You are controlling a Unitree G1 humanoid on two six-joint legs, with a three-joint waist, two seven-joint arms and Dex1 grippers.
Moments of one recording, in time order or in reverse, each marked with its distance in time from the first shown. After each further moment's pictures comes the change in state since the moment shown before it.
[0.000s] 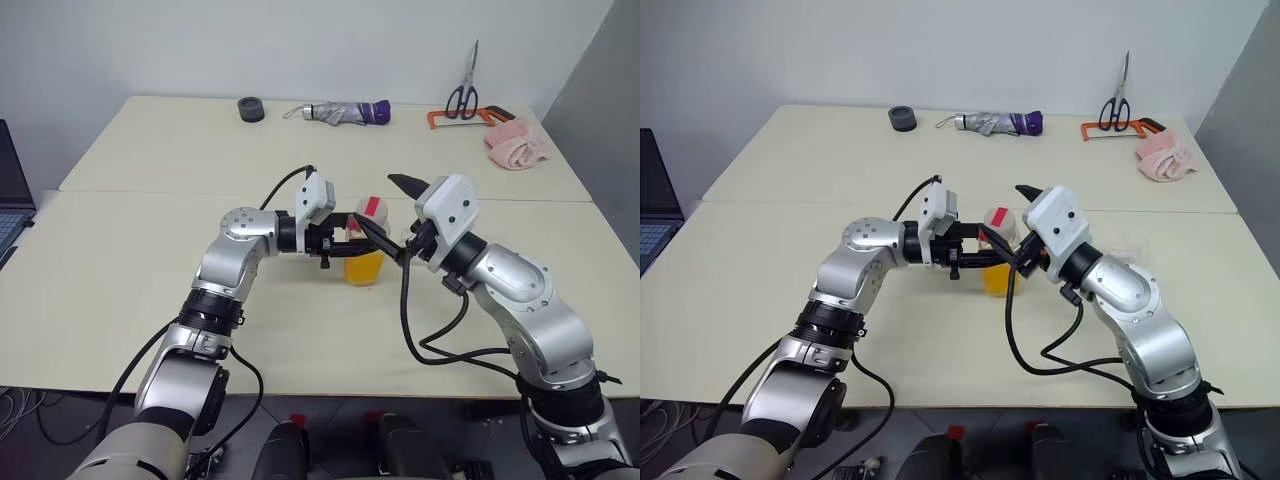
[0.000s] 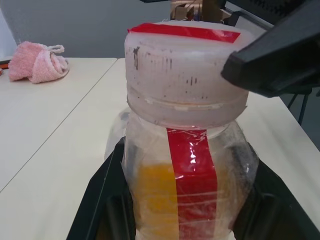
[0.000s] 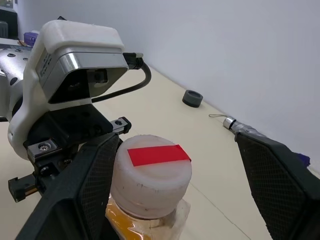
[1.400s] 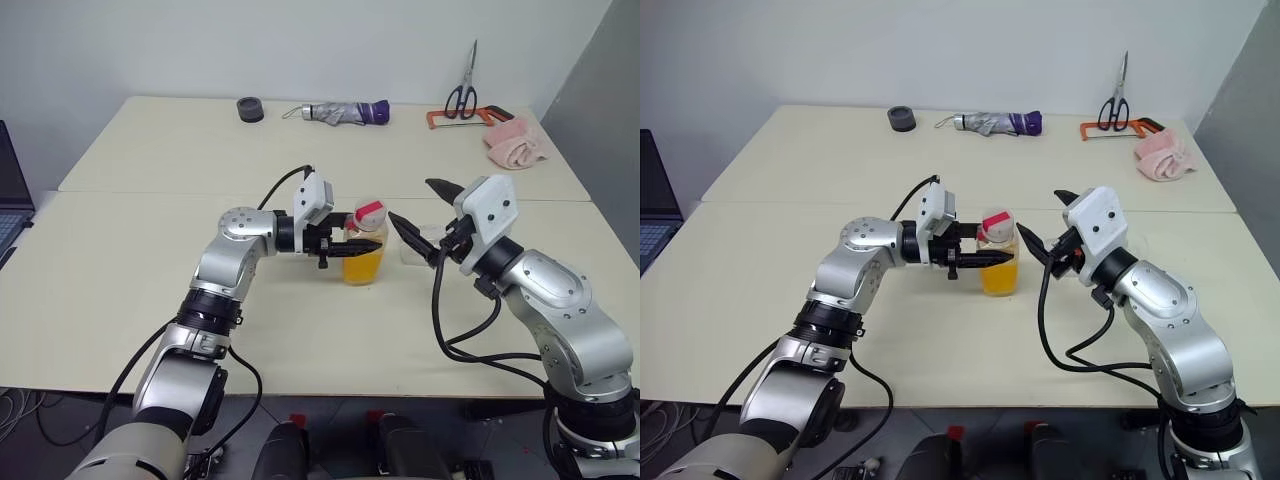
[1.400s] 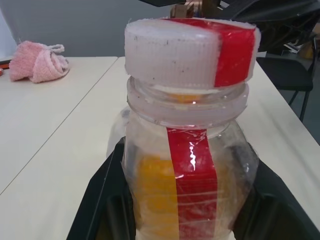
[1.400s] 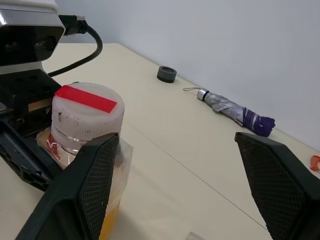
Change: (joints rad) left arm 0.000 0.008 0.001 0.006 0.005 -0.018 -0.013; right arm 0.073 -0.070 -0.130 -0.051 0.070 0.077 -0.013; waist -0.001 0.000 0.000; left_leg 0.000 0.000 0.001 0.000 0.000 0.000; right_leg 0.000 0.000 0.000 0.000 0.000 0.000
